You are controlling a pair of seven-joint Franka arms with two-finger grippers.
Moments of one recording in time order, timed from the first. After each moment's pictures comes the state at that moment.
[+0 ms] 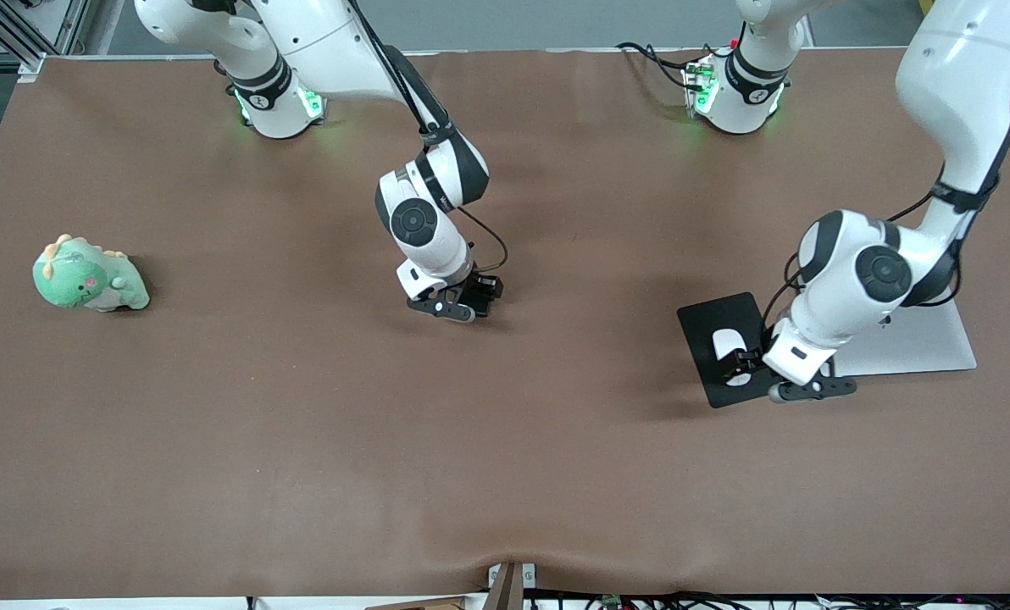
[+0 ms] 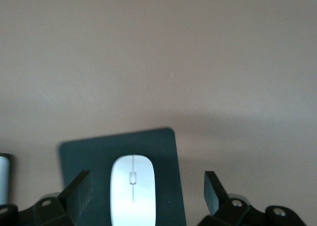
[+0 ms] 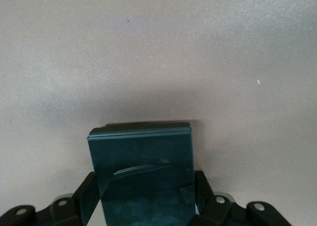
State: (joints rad) left arm 0.37 0.44 -0.57 -1.90 0.31 2.45 -0.45; right arm 0.88 0.63 -0.14 -1.88 0.46 2.54 0.68
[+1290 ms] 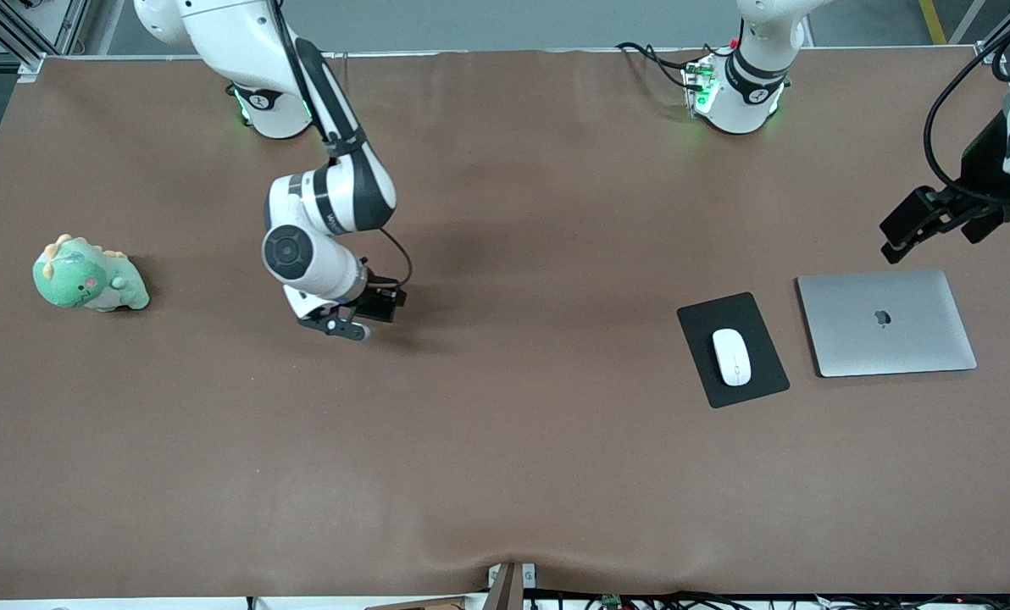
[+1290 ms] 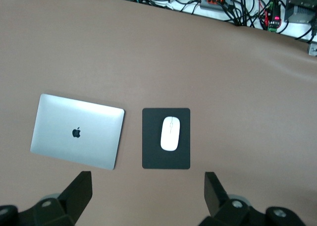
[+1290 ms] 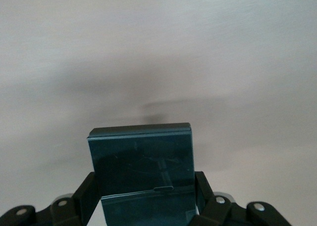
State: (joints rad) left arm 0.43 0.07 -0.64 -1.39 0.14 1.59 -0.43; right arm 0.86 0.44 -0.47 -2.08 0.45 2.26 0.35
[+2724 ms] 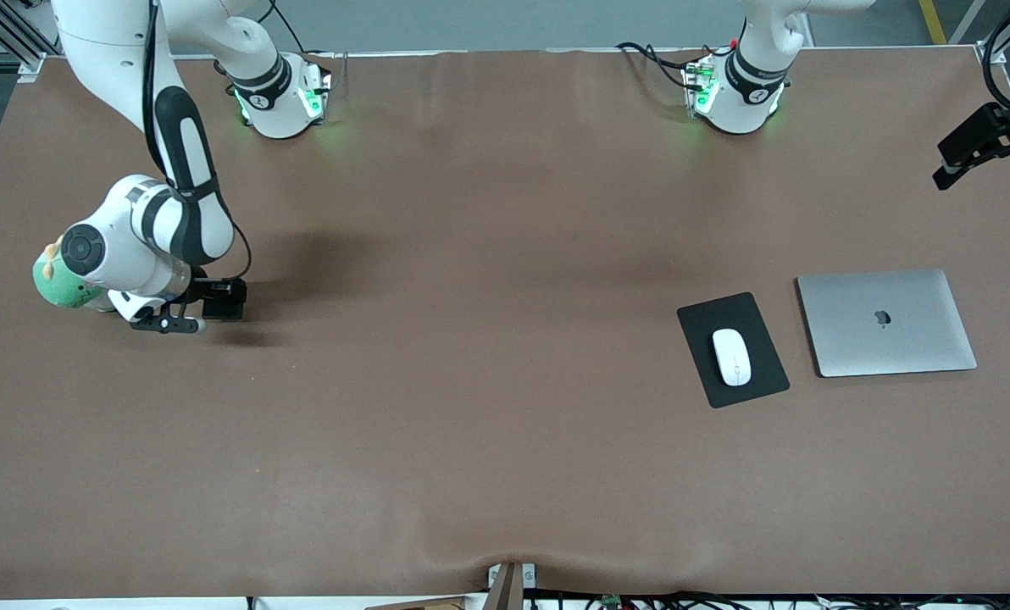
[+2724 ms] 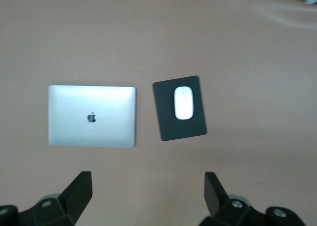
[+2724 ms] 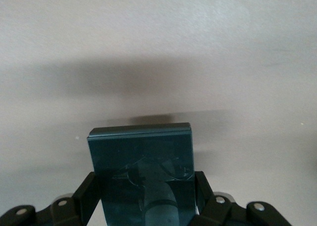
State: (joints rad) left arm -0.12 -0.11 0.05 -1.54 0.00 1.54 -0.12; right arm 0.68 0.42 -0.77 -2.31 0.45 2.38 -0.37
